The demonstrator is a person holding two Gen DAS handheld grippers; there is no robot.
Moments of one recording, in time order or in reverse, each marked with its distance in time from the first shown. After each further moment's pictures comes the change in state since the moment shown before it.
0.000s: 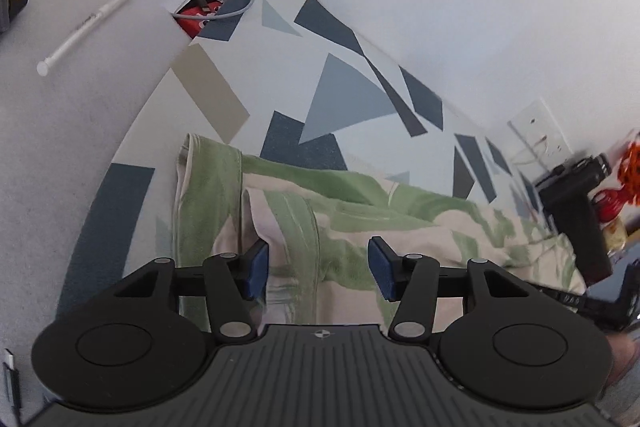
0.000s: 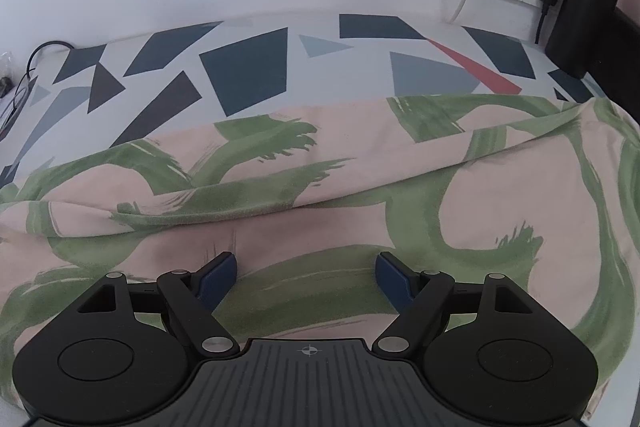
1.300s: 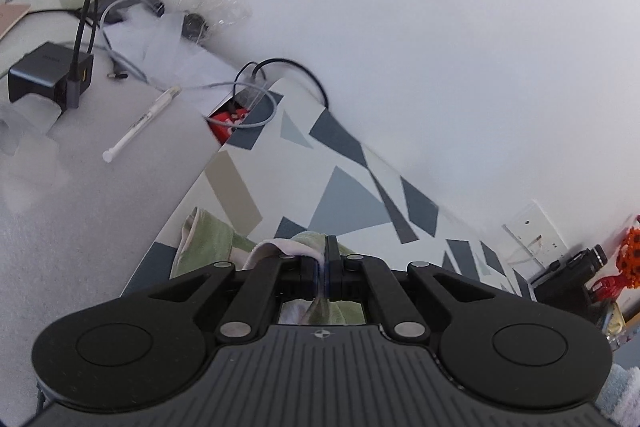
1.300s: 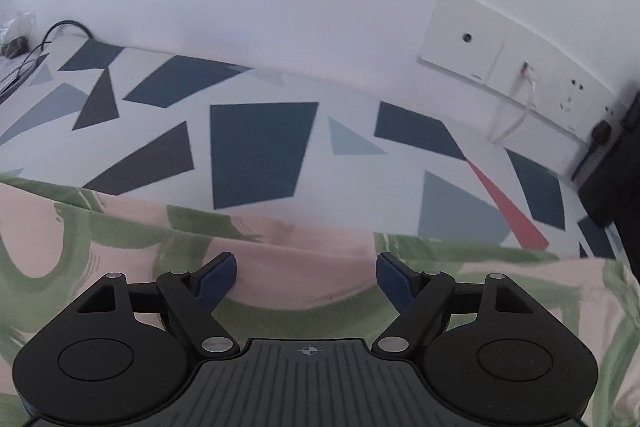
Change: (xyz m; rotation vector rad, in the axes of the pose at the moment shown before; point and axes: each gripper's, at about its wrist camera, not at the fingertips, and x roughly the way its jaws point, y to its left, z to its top) left arm -0.066 -0.028 -0.004 0.027 -0.329 0.080; right arm 0.043 0.018 0.065 -0.329 -0.161 0.018
